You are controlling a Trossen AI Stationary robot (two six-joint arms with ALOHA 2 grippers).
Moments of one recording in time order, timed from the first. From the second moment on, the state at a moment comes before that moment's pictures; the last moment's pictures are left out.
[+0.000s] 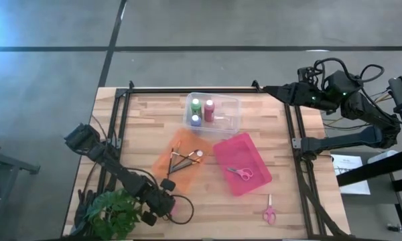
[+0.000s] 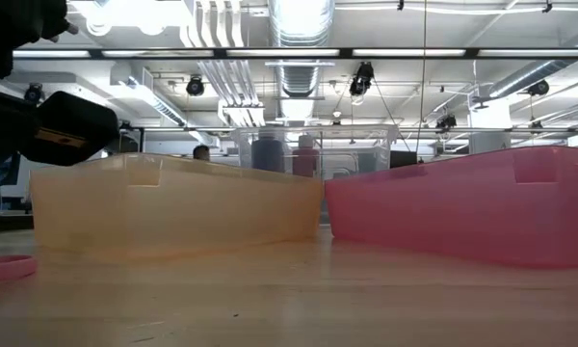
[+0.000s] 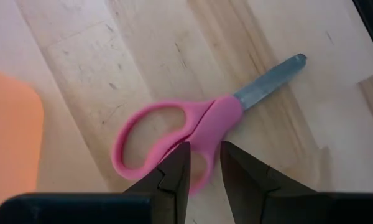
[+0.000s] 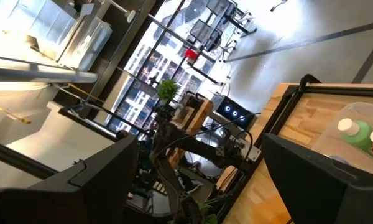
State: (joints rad) left arm -0.67 1.75 0.93 -0.36 0.01 -0.23; right arm -0.16 0.87 1.31 -0.44 0.09 1.02
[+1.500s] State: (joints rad) left arm -0.72 1.74 0.96 -0.45 -0.12 -0.31; right arm -0.16 0.88 1.31 -0.44 0.11 1.03
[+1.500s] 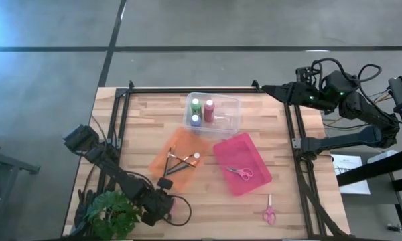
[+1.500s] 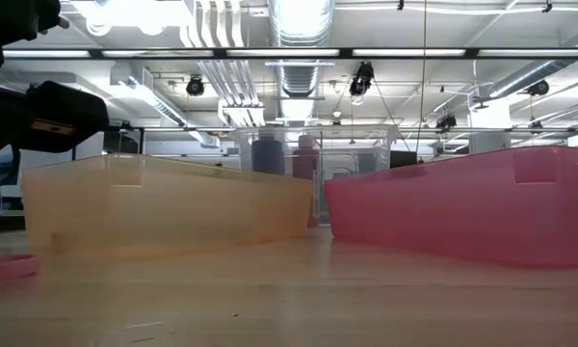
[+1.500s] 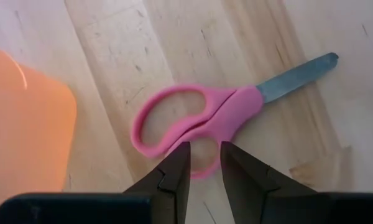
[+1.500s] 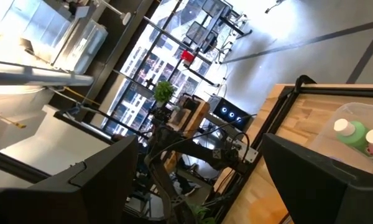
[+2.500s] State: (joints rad) left arm -0.81 1.82 1.01 -0.46 -0.32 -0.34; right arm -0.16 0.88 1.31 -0.44 0.10 1.04
